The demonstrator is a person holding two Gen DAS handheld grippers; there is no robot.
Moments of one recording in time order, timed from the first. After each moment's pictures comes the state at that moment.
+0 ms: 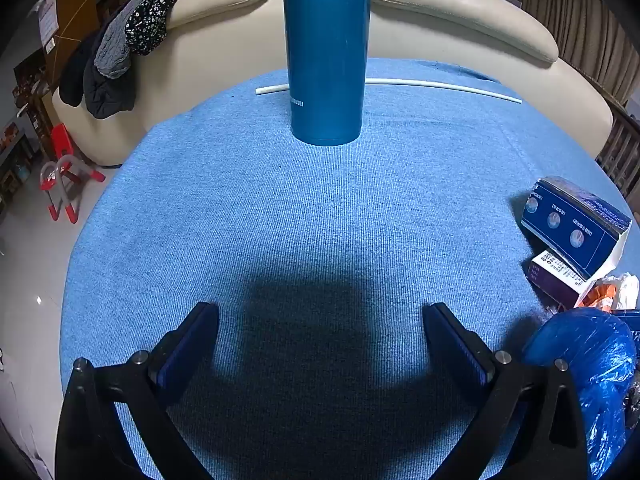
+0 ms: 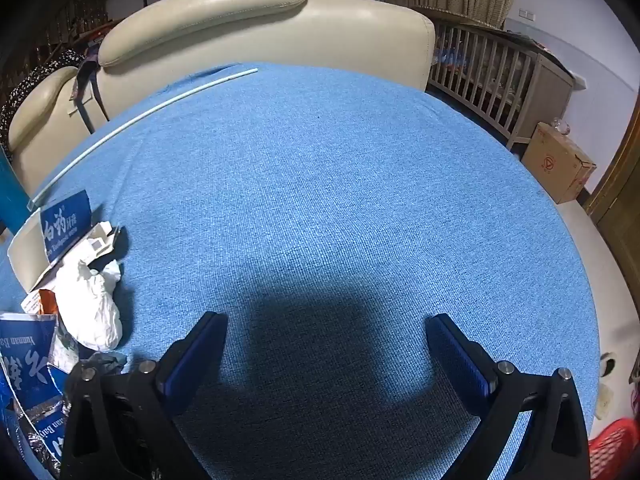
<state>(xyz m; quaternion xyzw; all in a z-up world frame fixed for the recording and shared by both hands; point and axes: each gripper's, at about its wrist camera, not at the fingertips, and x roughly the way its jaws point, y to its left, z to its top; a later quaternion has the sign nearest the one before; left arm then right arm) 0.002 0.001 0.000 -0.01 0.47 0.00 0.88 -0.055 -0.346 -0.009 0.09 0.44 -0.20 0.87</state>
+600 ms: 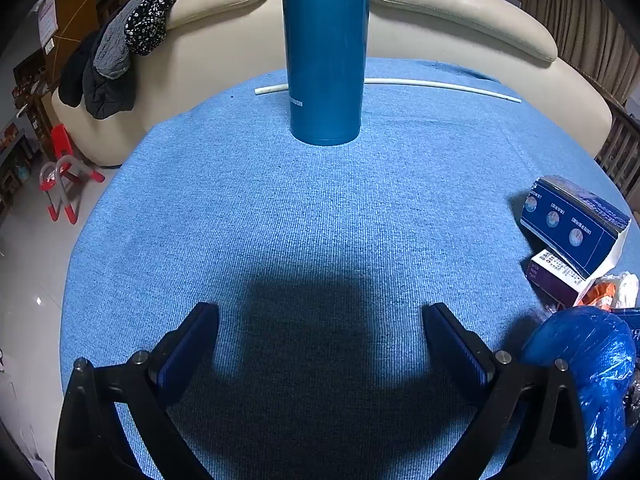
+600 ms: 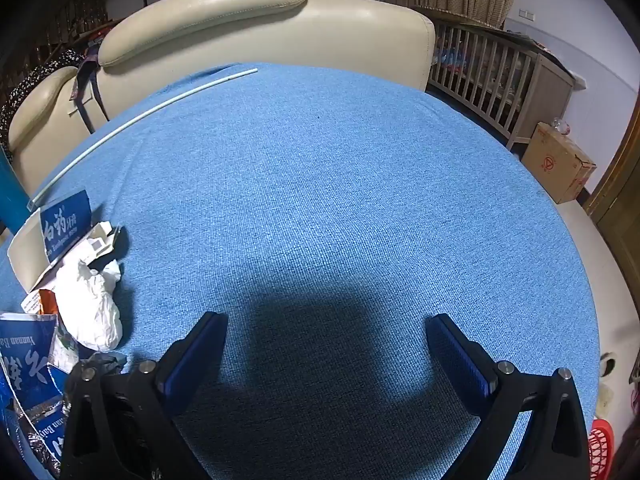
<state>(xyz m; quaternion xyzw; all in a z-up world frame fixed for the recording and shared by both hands) -0.001 0.002 0.001 0.00 0.46 0.00 0.89 -0.055 -0.346 -0.009 0.09 0.44 -0.20 0.87</state>
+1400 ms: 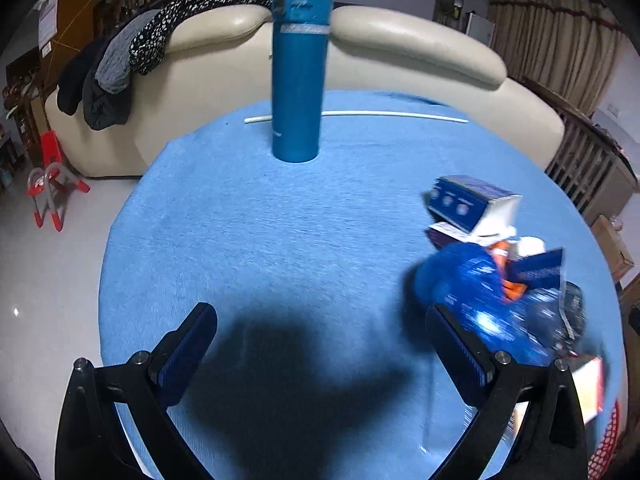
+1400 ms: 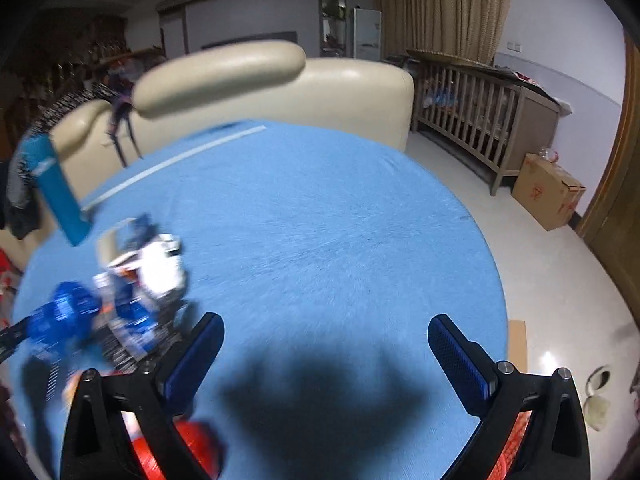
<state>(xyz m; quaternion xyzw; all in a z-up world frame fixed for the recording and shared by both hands) -0.097 -0.001 0.057 -0.02 0.42 -0.06 0.91 -0.179 -0.325 0.082 0.08 0.37 -0.19 0.91</state>
